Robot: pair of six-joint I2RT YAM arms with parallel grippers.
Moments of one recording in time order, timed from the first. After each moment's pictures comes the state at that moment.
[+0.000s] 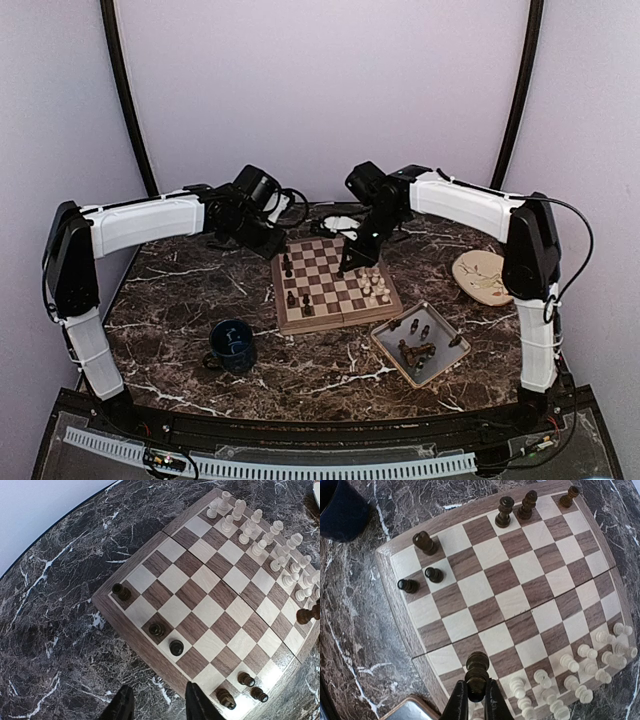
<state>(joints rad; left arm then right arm) -0.67 1.82 1.50 -0.59 -0.17 -0.03 0.70 2.09 1.89 -1.00 -0.31 -0.60</state>
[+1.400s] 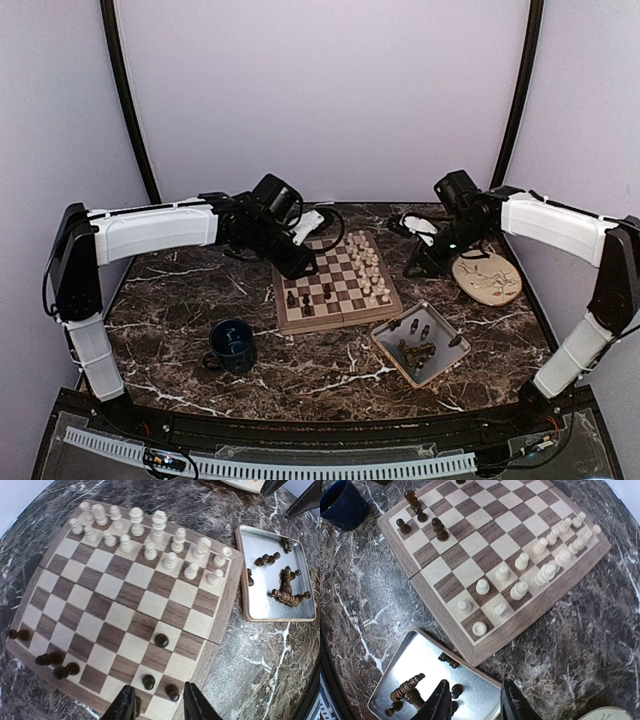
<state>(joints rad) -0.77 1.83 1.50 -0.57 0.11 0.10 0.48 1.59 1.30 -0.80 -0.39 -0.57</state>
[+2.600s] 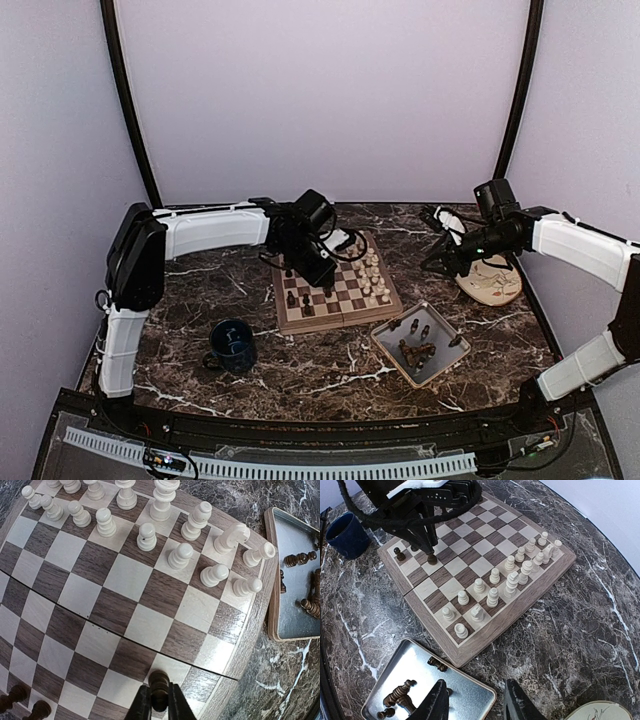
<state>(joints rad) -0.81 2.18 1.83 -0.73 0.15 0.07 0.30 1.38 1.02 -0.55 -0.57 -0.56</state>
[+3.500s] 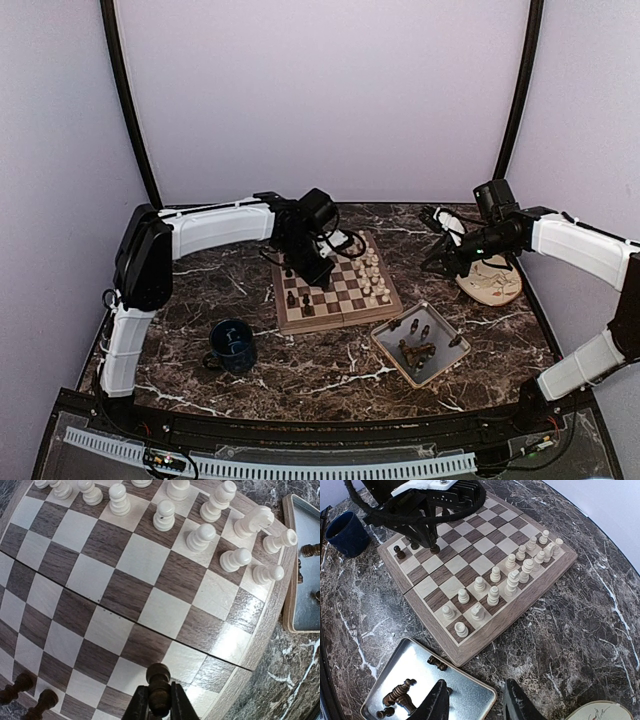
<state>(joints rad) -0.81 2.24 1.95 -0.88 0.11 0.08 0.29 1.38 1.02 -0.56 -0.57 -0.57</state>
